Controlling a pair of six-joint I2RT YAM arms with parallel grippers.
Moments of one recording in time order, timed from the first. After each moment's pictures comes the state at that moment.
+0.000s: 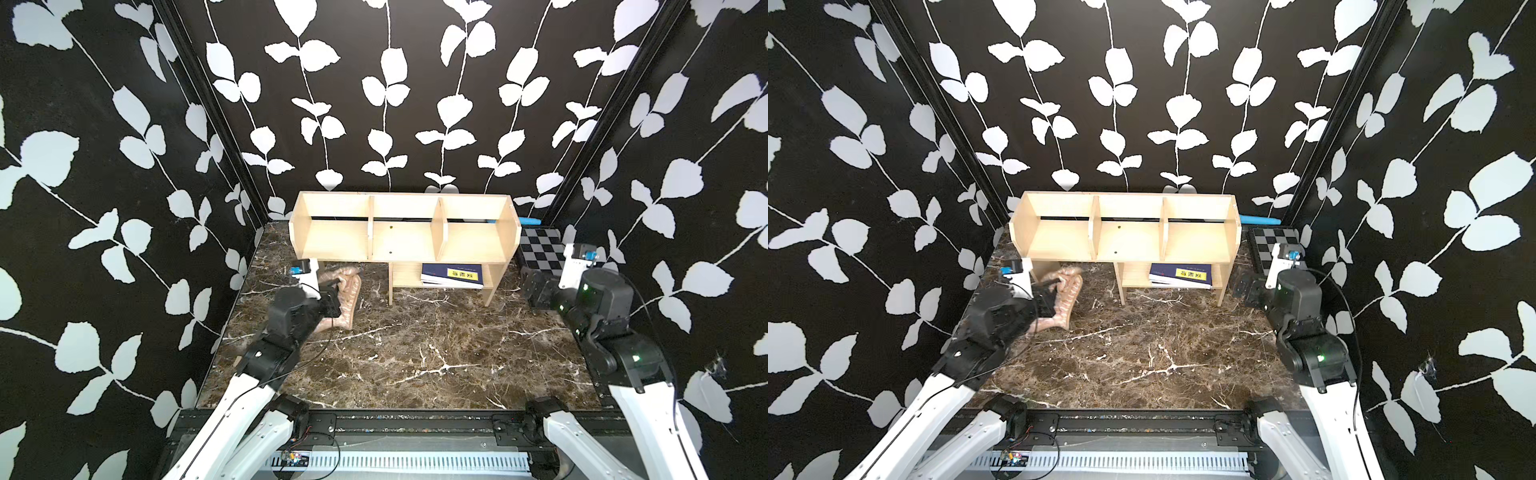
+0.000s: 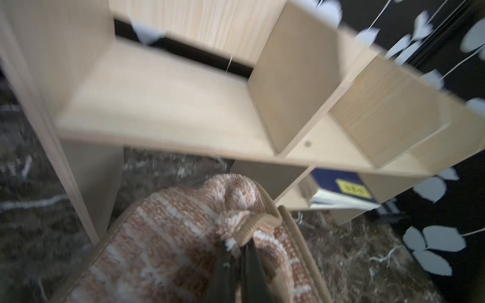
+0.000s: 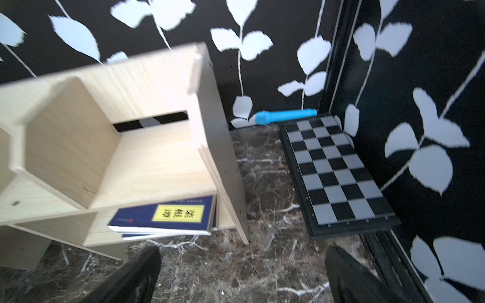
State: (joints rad) left arm -0.45 0.75 0.65 -0.28 -0.01 -0.43; right arm 0.22 0.70 1.02 -0.78 0.18 0.28
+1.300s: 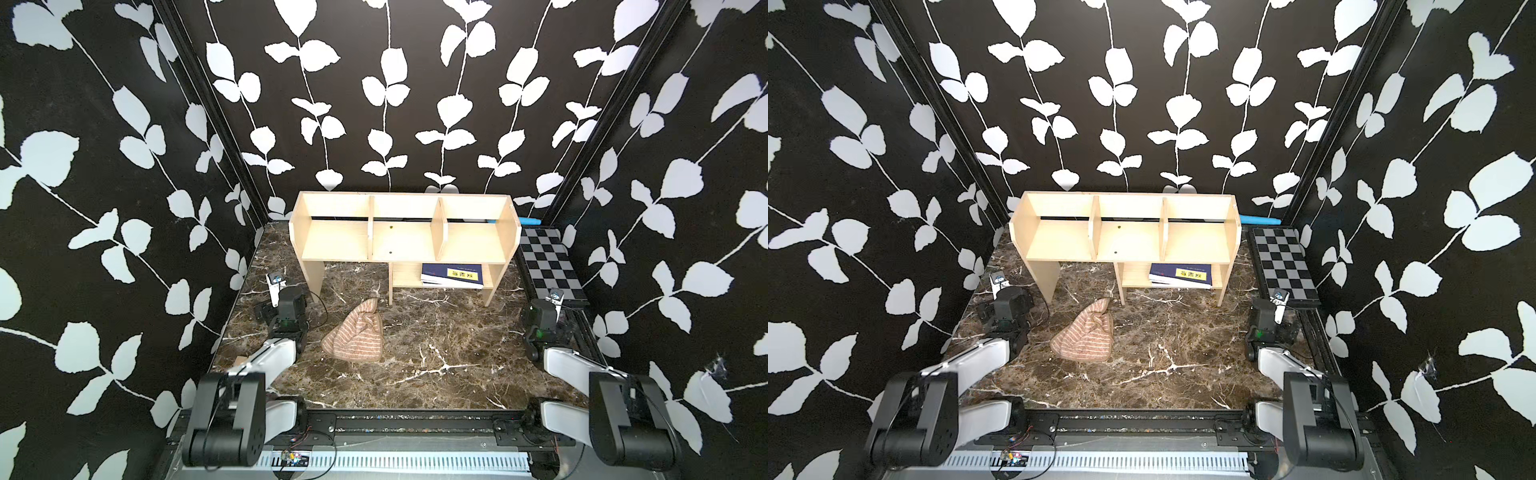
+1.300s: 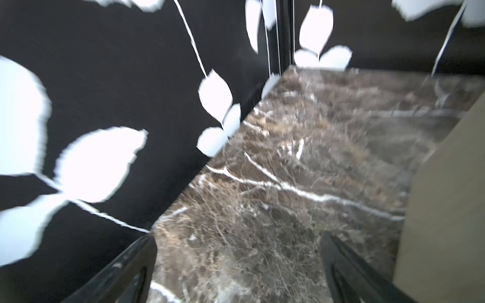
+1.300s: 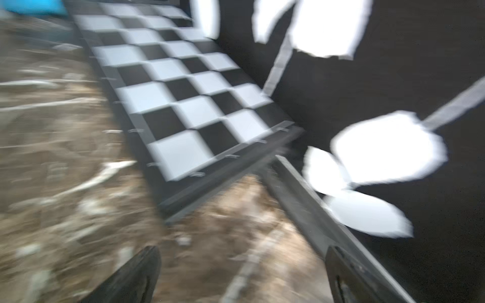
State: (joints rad) left arm -0.04 1.27 0.36 0.50 -0.64 -0.02; right arm -0.03 1.24 0.27 0.44 0.51 0.08
